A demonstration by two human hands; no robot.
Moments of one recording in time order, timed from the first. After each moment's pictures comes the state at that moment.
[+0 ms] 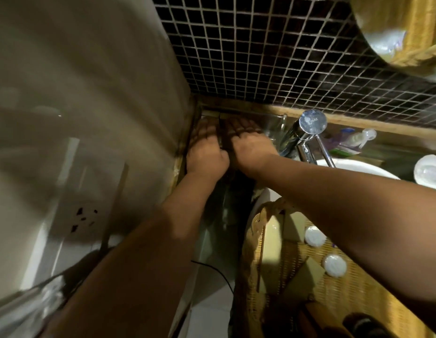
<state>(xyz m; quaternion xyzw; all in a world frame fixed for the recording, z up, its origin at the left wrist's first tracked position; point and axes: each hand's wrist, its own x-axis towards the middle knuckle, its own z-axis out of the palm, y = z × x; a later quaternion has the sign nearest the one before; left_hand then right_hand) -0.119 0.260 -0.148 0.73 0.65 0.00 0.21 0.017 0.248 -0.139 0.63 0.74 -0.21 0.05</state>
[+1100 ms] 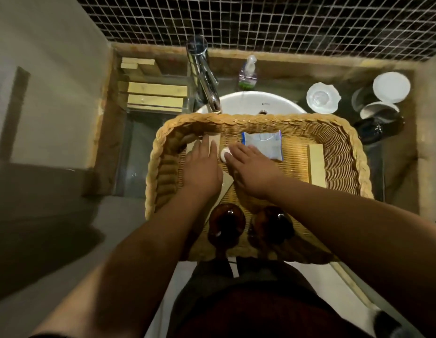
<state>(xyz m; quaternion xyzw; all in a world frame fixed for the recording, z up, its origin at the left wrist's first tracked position) -0.010 0.004 -0.131 0.83 0.52 -0.14 0.13 0.150 -0.041 -0.120 0.58 0.76 -0.24 0.13</state>
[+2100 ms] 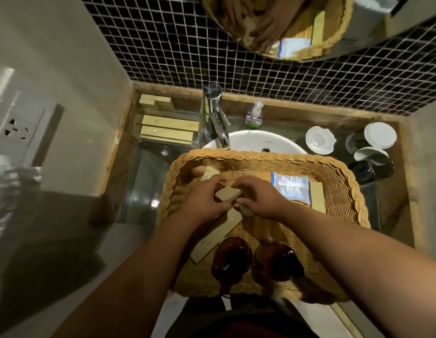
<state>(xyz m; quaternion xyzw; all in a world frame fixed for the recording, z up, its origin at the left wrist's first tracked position) -0.037 0.026 -0.120 0.71 0.50 0.05 0.49 0.158 -0.026 -0.113 0.66 0.61 -0.42 -0.11</state>
